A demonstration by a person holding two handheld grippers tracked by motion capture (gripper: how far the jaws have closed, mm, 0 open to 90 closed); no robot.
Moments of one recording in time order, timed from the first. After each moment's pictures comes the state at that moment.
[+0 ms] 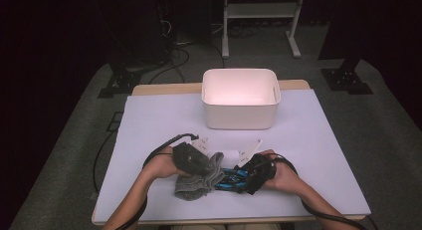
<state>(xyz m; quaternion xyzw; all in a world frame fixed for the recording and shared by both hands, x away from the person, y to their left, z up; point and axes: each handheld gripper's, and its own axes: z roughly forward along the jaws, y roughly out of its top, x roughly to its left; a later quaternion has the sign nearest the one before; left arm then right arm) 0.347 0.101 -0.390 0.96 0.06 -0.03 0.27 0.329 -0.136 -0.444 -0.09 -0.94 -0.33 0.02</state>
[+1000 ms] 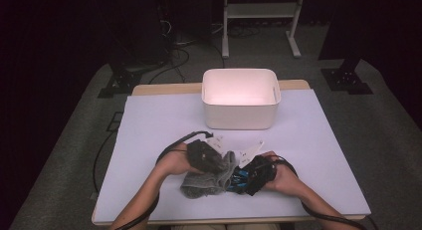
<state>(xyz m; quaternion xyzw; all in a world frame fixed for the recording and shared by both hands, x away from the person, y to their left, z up) 0.350 0.083 -0.385 0.96 0.05 -0.03 0.27 0.326 -0.136 -0.449 -0.10 -0.94 -0.33 0.02</state>
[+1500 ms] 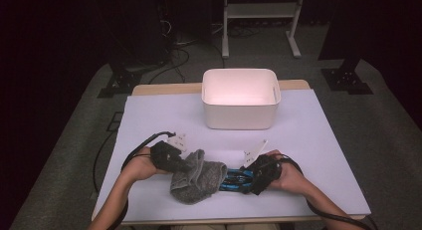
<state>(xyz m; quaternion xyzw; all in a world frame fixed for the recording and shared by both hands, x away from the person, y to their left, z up) 0.340 0.168 -0.381 0.95 0.12 0.00 0.28 0.328 -0.150 -0.445 -0.10 -0.94 -0.32 0.03</state>
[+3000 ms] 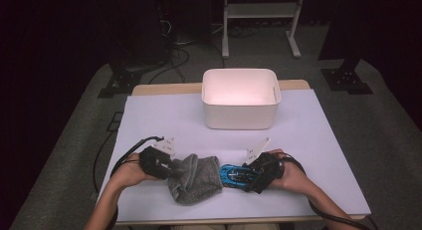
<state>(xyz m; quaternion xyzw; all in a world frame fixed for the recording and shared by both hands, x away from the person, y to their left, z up) 0.330 0.181 -0.386 0.94 0.14 -0.01 0.30 0.331 -0.154 -0.443 -0.11 -0.94 -0.32 0.01</state>
